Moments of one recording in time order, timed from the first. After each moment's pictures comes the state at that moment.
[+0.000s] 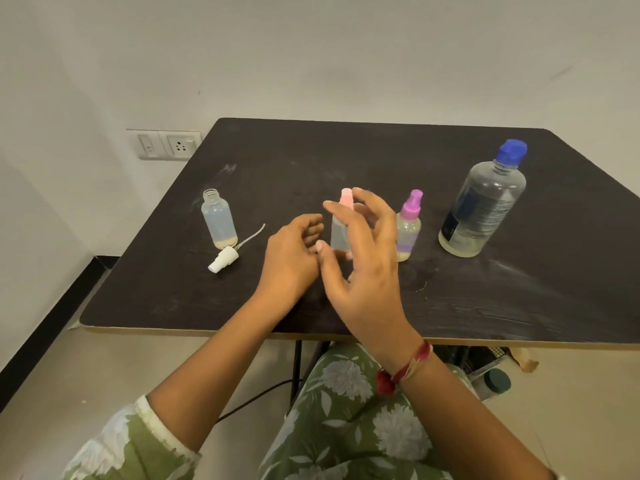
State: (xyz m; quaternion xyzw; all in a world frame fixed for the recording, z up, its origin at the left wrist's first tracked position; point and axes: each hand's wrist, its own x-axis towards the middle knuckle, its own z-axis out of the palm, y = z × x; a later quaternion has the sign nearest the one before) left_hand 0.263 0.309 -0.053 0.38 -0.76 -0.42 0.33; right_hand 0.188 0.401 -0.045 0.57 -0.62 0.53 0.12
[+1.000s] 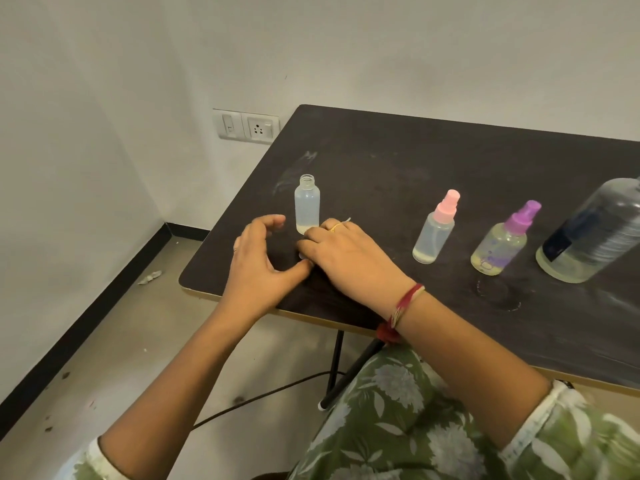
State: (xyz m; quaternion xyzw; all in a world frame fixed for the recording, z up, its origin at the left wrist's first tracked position) left_hand 0.396 0.286 -0.076 0.49 -0.72 -0.30 0.38; right_hand 0.242 0.302 -0.060 0.83 -0.52 0.08 0.17
